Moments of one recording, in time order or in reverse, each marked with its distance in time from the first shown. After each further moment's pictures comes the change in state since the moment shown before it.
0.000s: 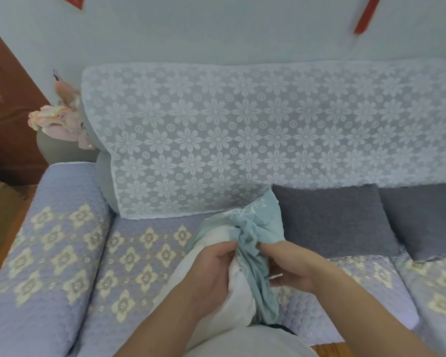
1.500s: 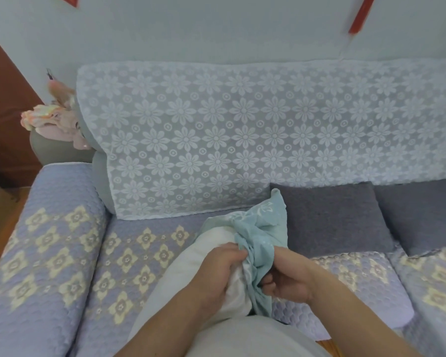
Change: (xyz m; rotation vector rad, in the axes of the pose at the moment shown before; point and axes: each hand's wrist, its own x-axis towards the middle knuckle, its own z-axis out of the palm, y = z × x) left_hand 0.012 -0.012 -0.017 0.255 0.148 0.116; right_hand 0.001 0.017 0.011 0.433 -0.183 0.040
